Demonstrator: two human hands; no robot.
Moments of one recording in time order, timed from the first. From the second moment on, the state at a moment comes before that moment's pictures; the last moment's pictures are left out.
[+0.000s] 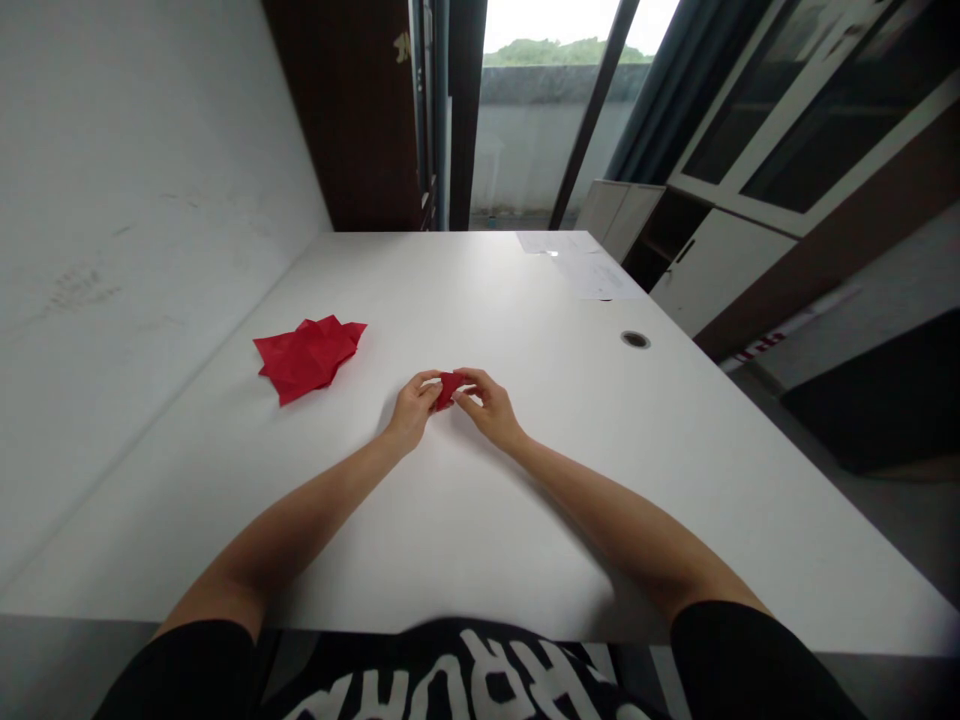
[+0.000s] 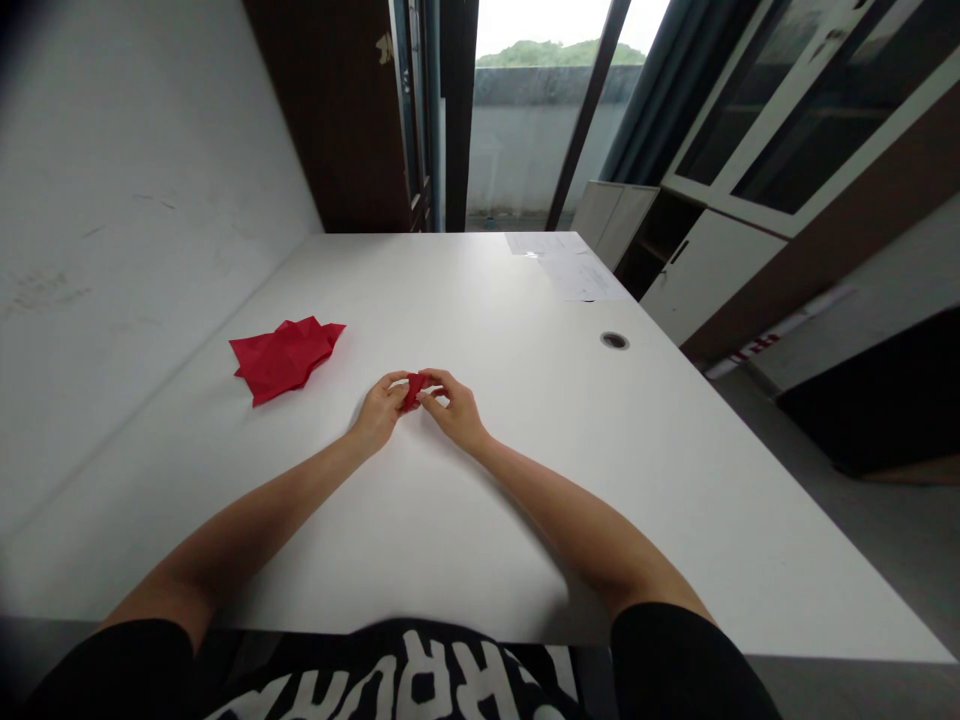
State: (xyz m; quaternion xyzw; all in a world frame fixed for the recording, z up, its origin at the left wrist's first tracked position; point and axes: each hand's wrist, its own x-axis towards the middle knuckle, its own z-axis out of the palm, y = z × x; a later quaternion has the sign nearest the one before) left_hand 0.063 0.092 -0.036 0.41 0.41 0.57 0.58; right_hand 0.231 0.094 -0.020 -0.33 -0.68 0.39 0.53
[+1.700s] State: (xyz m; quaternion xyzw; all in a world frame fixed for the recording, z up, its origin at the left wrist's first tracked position) left_hand 0.052 0.082 -0.022 0.66 0.42 0.53 0.34; right_hand 0.240 0.109 -0.023 -0.31 -0.47 0.66 0.50
